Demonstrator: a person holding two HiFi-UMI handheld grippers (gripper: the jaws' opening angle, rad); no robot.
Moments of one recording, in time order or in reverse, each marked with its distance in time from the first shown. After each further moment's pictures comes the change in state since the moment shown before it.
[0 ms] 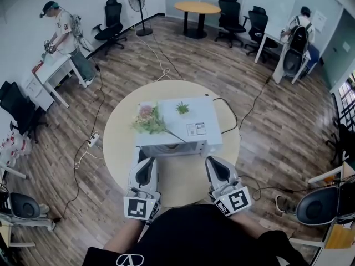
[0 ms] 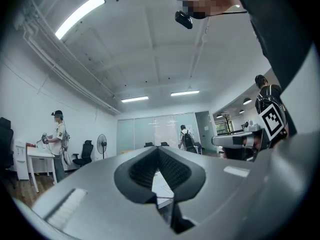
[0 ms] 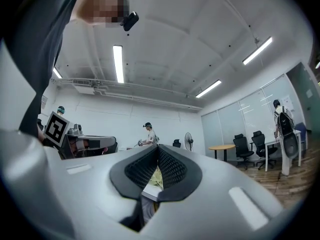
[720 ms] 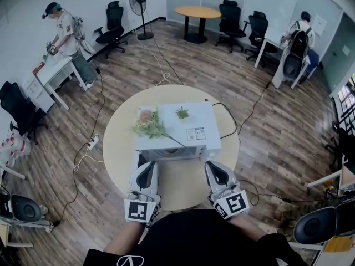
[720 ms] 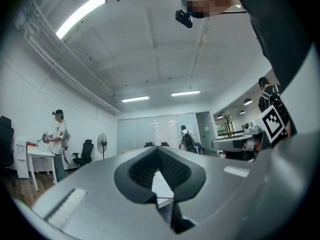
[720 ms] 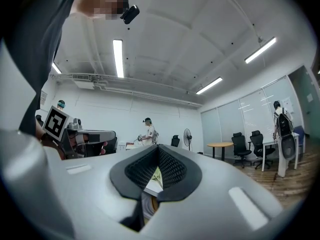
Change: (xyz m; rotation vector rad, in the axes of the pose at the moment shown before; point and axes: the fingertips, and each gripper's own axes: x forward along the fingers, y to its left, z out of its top) left arm 0.004 0.001 0.005 -0.010 -0.028 0.016; right arm 0.001 -0.003 -0.009 -0.025 0.057 -0.008
